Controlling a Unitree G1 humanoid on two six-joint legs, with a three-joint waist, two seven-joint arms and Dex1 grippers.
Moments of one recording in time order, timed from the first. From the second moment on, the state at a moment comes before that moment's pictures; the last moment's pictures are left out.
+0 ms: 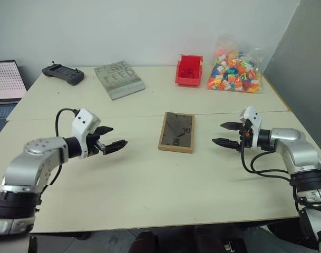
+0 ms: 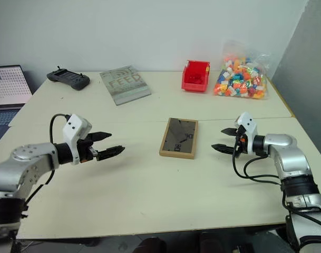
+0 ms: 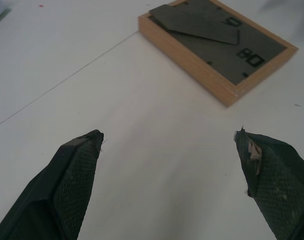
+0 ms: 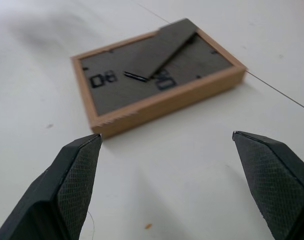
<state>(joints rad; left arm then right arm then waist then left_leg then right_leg) -0.45 0.92 0.06 -0.01 -0.47 0.66 -0.98 -0.66 -0.69 0.07 0.29 0.30 0.43 1.20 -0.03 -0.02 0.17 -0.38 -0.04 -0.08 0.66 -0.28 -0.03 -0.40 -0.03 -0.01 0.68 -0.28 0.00</state>
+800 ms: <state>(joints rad) -0.71 0.37 -0.05 0.58 -0.15 0.28 -0.61 -0.82 -0.34 0.14 0.67 0.01 0.24 0.67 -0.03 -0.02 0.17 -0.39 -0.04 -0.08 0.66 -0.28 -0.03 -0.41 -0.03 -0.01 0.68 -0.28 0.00</state>
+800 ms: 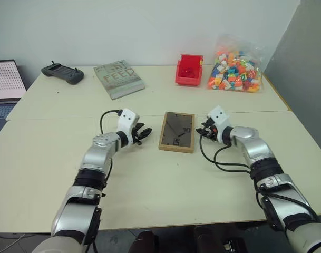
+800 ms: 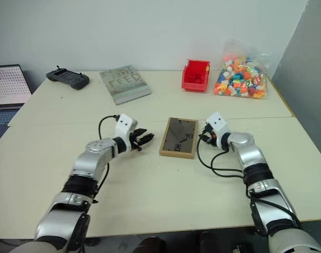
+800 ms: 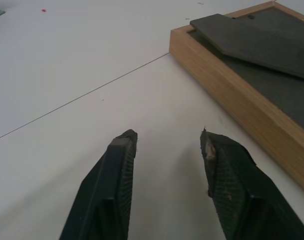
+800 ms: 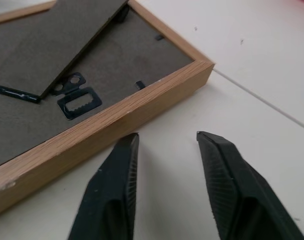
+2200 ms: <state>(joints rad) -0.11 0.49 0.48 -0.26 -1.14 1.60 -0.66 -0.51 -0.54 0.26 0.07 0.06 0.41 0.93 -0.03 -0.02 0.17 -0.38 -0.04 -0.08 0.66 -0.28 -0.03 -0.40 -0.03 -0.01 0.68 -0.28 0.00</state>
